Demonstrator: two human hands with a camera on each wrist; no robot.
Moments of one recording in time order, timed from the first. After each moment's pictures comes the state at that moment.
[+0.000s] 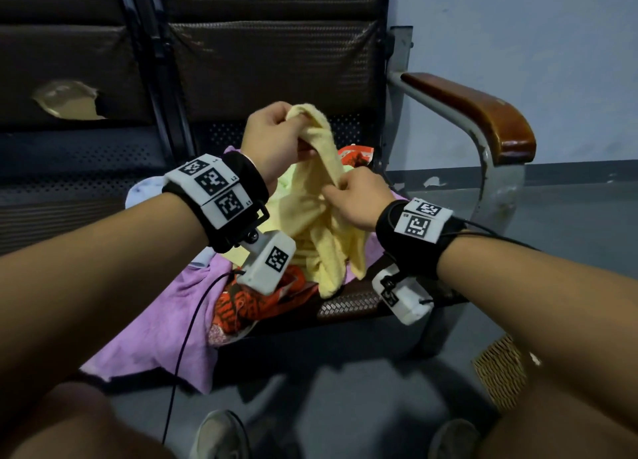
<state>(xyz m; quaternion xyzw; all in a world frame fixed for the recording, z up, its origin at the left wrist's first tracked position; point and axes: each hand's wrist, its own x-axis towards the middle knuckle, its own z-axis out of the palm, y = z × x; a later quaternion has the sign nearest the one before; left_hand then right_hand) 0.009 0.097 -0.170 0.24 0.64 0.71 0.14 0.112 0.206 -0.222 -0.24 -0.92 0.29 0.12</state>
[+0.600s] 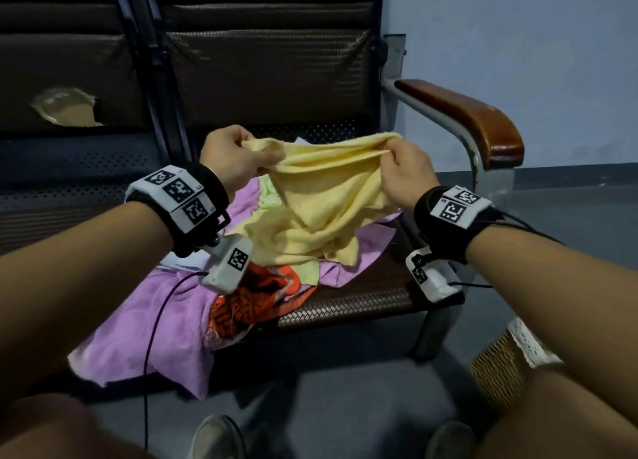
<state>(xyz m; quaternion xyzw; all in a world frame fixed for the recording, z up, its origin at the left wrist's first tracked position) -0.045 0.066 -0.197 0.22 0.75 0.62 0.06 0.136 0.263 -0.202 -0.26 -0.89 0.24 0.28</state>
